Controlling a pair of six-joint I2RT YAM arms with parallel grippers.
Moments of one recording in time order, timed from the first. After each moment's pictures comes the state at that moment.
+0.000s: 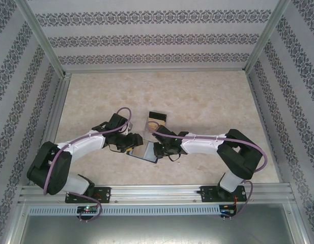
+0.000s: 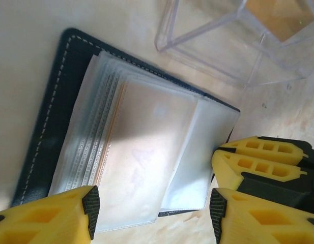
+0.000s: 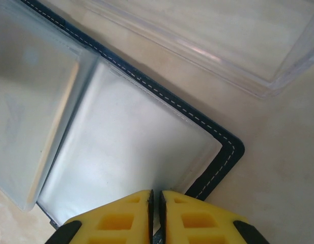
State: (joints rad) left arm -0.46 1.40 0.70 -0.39 0.45 -0.75; right arm 0.91 1.66 0.83 -0.29 -0.09 0.76
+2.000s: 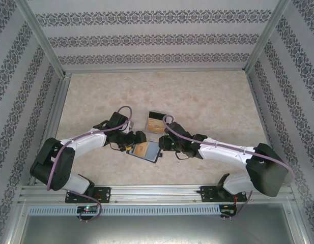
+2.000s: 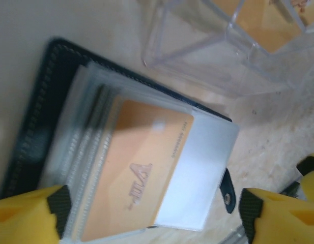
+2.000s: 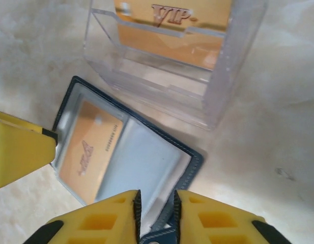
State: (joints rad) left arm -0.43 1.46 0.71 -0.34 0.50 -0.74; right arm 0.87 1.38 0.71 -0.21 -0.01 0.84
